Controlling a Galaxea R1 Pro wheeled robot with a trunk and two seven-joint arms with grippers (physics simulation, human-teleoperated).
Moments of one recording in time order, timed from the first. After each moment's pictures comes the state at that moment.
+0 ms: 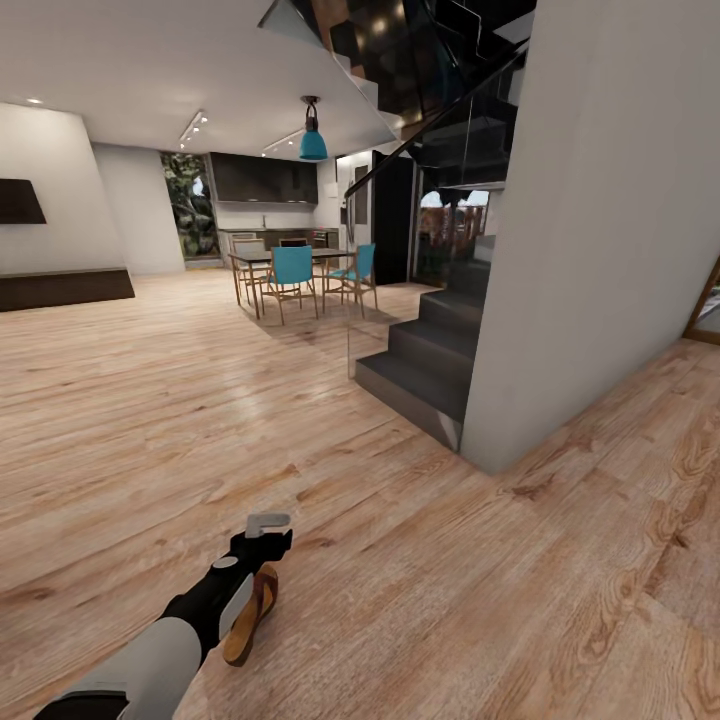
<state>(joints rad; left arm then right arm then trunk) -0.71 -0.05 0.02 -0.34 0.00 -0.01 0.02 -0.21 -0.11 0.00 -0.37 0.00 -0.17 -0.18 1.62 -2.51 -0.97</state>
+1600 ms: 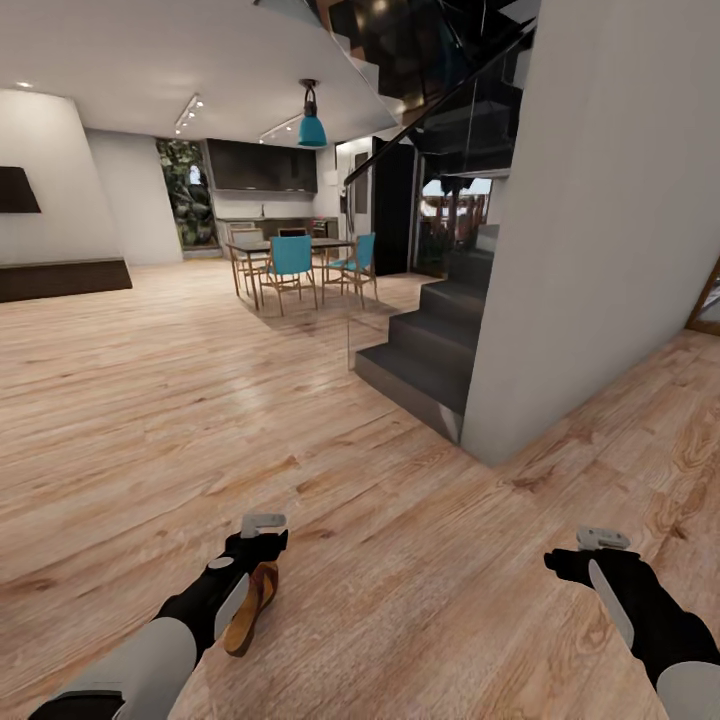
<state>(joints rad) -0.71 -0.04 0.02 -0.34 0.00 -0.02 0.01 -0.53 -0.28 -0.10 -0.82 -0.13 0.64 -0.04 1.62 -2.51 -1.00</state>
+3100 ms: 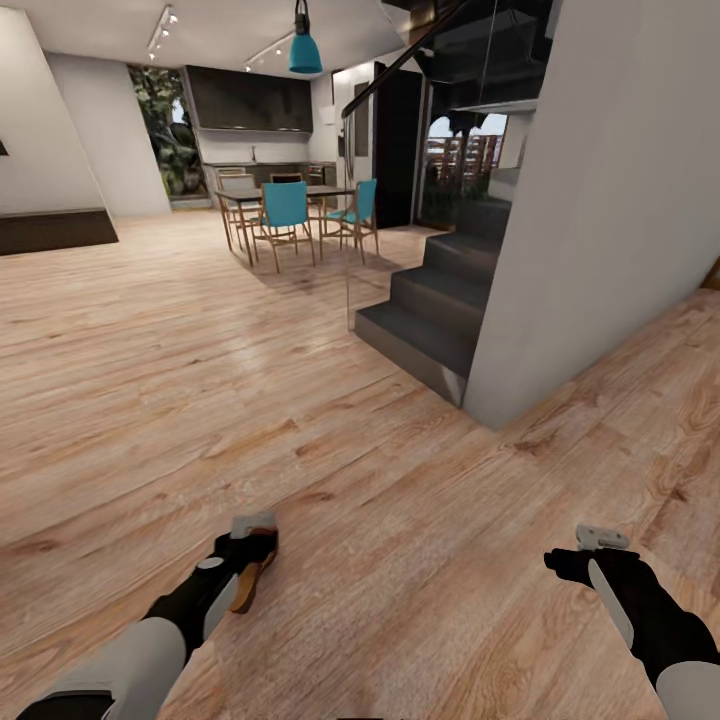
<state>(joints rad) -0.71 0.00 0.02 -0.33 0.00 -0.01 0.01 -0.53 -0.27 -0.10 -0.82 -0.13 0.64 -0.05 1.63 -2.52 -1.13</state>
